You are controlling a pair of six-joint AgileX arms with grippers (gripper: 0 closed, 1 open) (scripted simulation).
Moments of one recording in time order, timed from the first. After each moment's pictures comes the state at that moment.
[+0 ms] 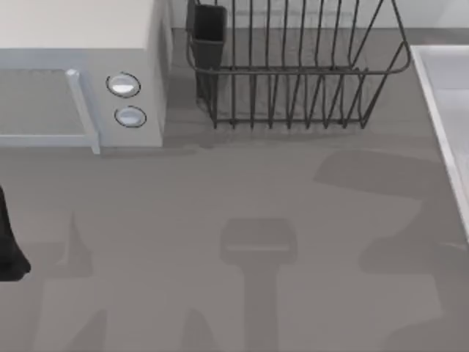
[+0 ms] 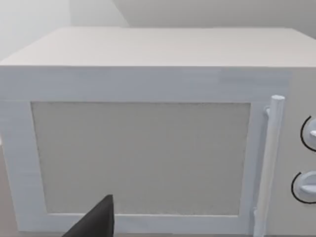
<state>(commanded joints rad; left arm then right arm) 0.00 0.00 0.00 0.00 0.00 0.00 -0.53 1.49 0.60 0.91 -0.50 0.02</state>
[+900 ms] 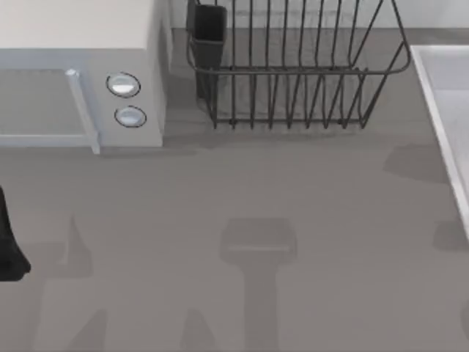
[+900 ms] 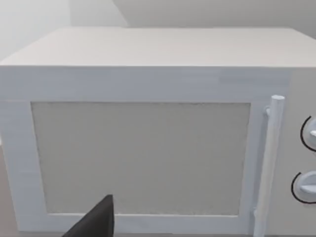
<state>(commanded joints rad) 0.00 0.00 0.00 0.00 0.00 0.00 -0.53 1.92 0.55 1.38 -0.50 0.02</state>
